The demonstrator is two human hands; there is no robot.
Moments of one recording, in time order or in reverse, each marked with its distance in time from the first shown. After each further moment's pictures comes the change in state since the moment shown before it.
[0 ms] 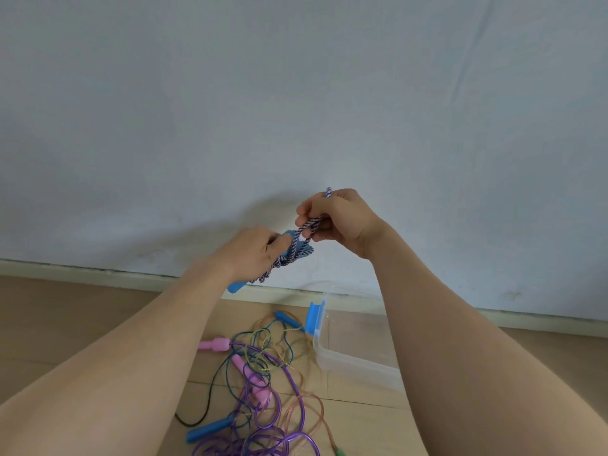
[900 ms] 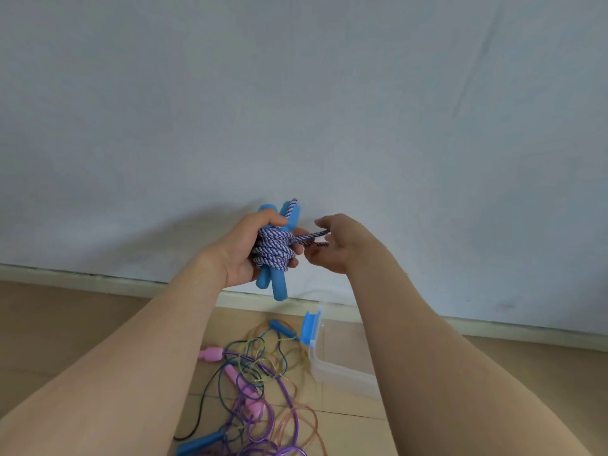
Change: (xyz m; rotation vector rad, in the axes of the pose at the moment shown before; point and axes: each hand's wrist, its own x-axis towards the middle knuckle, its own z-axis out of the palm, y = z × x) left_hand -0.005 0.032 -0.026 -1.378 -0.264 -0.352; right_hand 0.003 -0.004 0.021 0.711 0.380 0.511
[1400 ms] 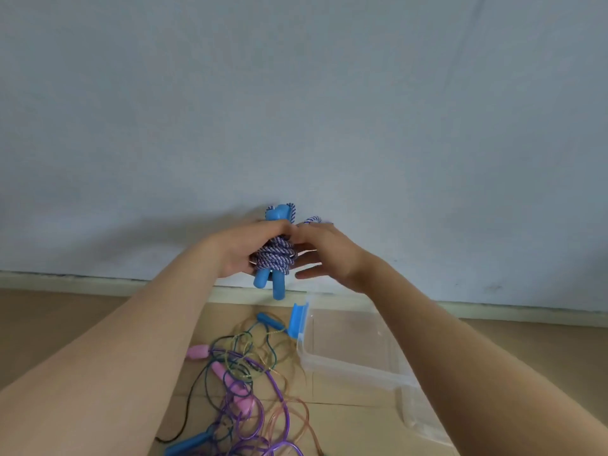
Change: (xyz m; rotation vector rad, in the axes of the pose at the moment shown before) left_hand 0.042 -0.011 0.011 0.451 0.105 -0.107; right_hand 0.014 0.014 -0.046 -0.947 -0.294 -0.317
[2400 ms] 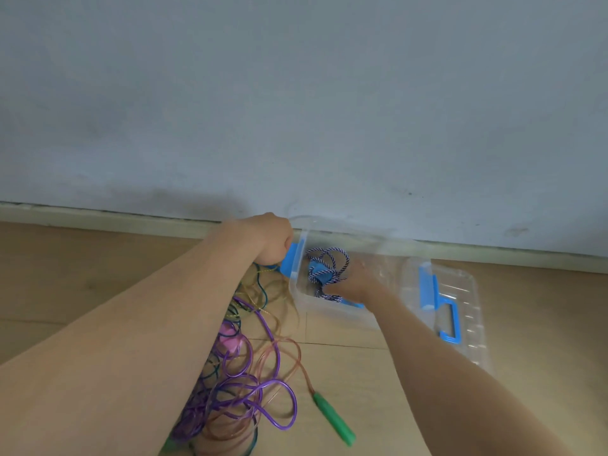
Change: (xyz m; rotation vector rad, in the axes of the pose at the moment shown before) left_hand 0.103 -0.122 0.041 1.335 -0.133 0.035; right_hand 0.033 0.248 -0.006 -0.563 0.150 0.371
